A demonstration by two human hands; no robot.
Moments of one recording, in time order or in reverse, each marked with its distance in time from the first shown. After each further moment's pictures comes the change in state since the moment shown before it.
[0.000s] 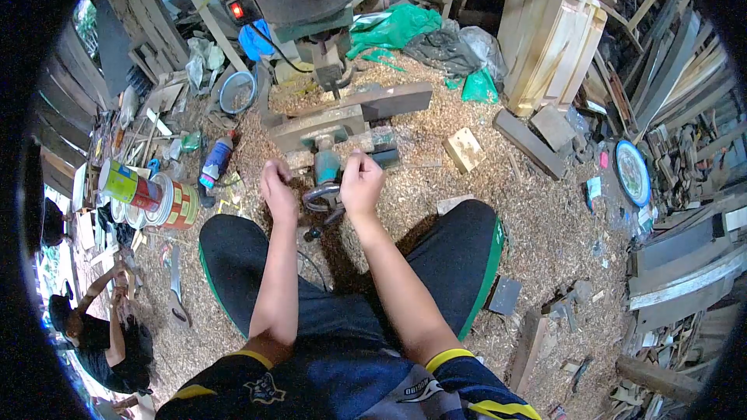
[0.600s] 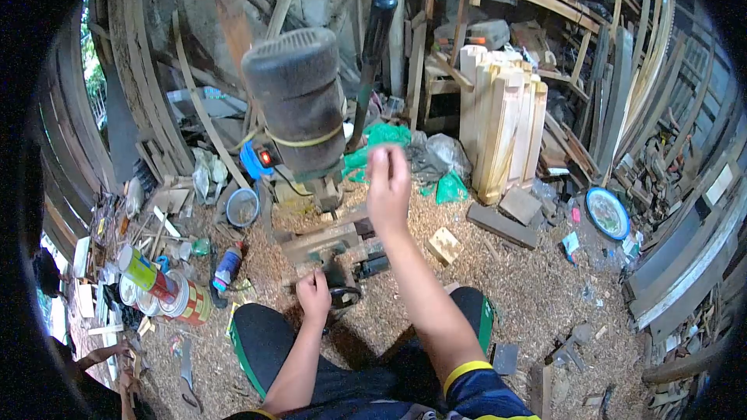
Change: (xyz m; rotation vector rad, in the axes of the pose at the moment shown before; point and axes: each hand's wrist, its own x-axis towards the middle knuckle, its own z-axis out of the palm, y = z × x) left_hand -0.028 0.049 0.038 0.530 -0.241 0.174; right_hand 0.130 -0.237 -0.004 0.145 -0.066 -0.497
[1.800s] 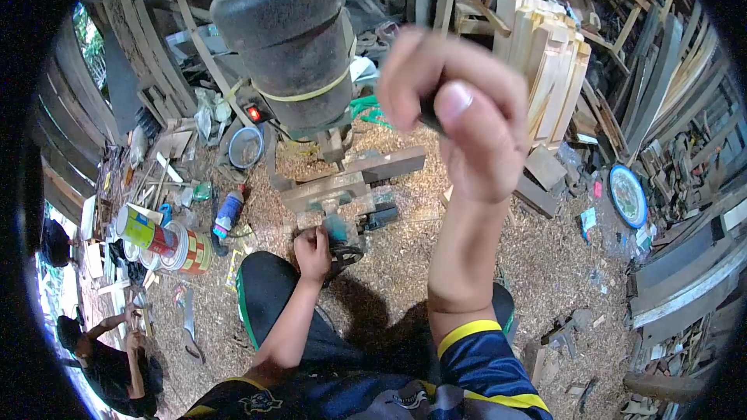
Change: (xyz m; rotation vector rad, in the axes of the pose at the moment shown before) left_hand 0.004 -0.010 0.004 0.032 -0.036 0.011; right_hand 0.082 -0.090 -0.024 0.466 -0.598 -0.472
